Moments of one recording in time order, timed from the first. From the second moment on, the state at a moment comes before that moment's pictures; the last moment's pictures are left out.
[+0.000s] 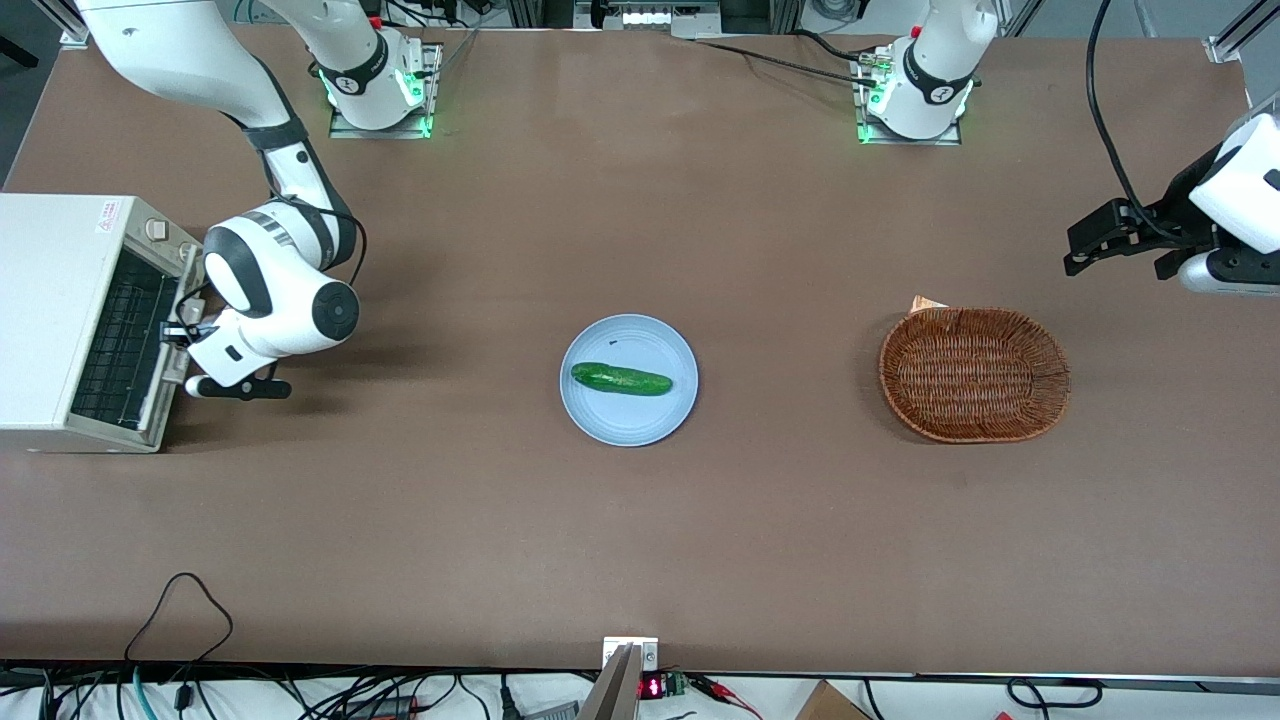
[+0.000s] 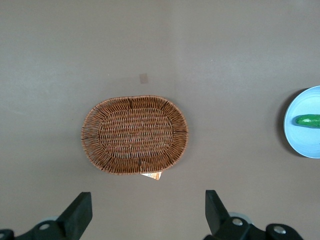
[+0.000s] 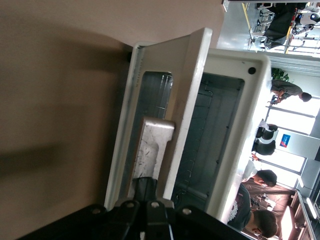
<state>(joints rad) 0.15 0.44 0.00 -1.99 -1.09 1.83 0.63</state>
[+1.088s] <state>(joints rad) 0.20 0.57 0.02 -1.93 -1.07 1.84 0.64</state>
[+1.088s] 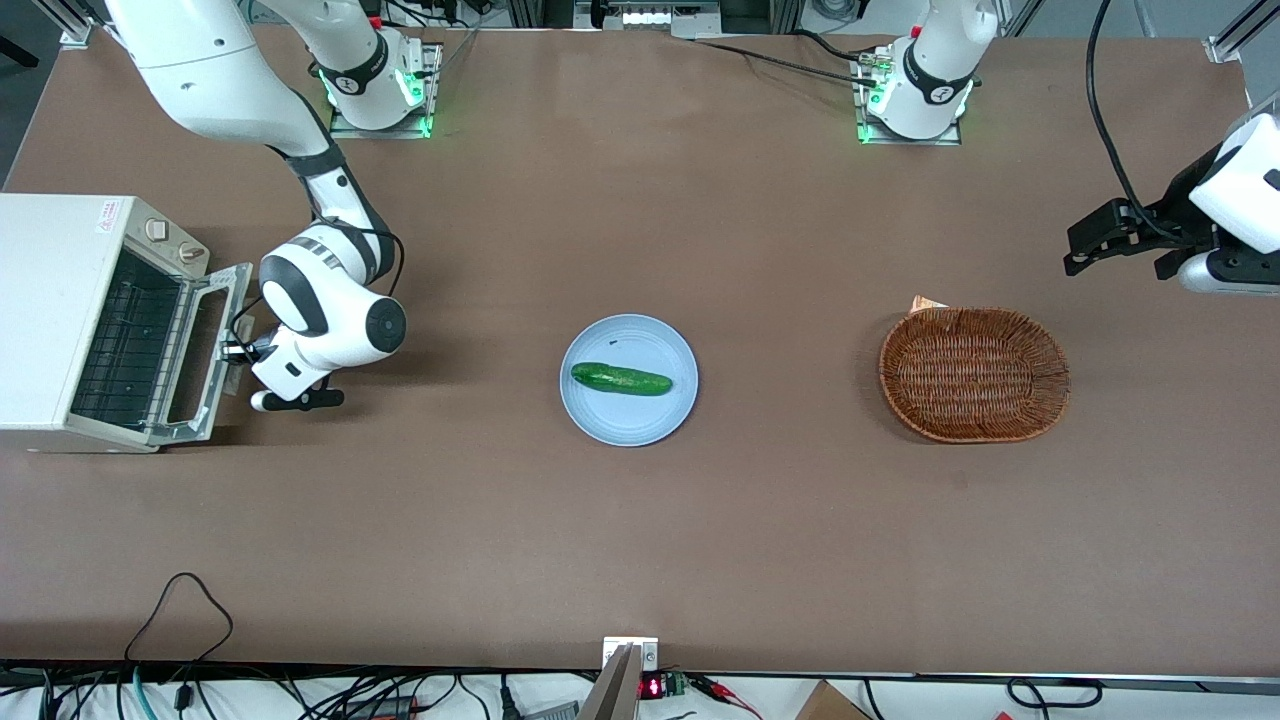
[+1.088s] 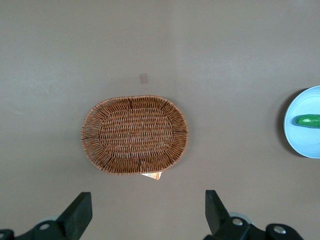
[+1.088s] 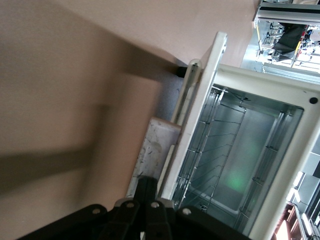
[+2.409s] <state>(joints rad) 0.25 0.73 0.02 -1.82 -1.07 1.85 0.64</state>
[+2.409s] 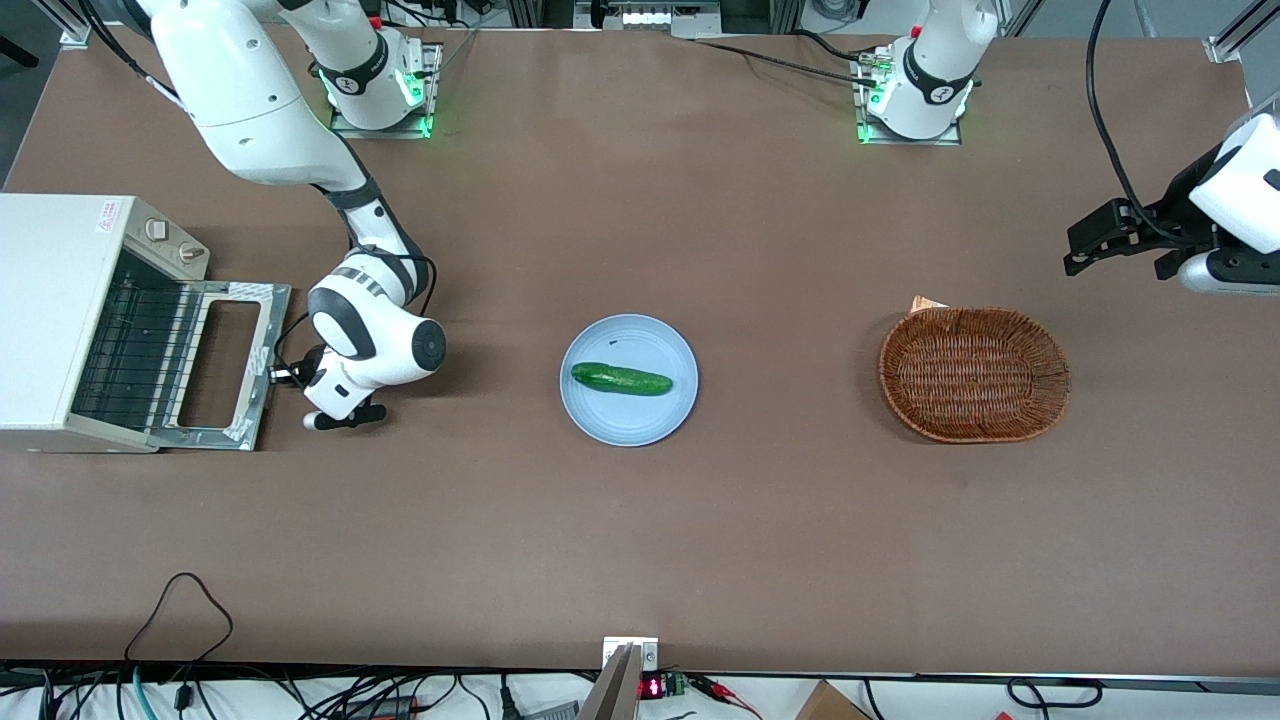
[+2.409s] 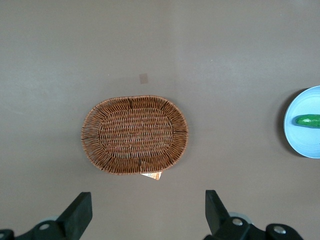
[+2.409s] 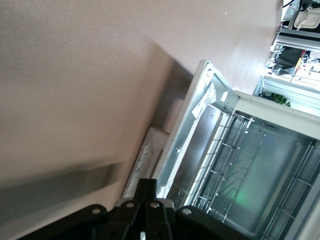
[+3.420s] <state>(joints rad) 0.25 0.59 0.01 -1.73 -0.70 1.81 0.58</state>
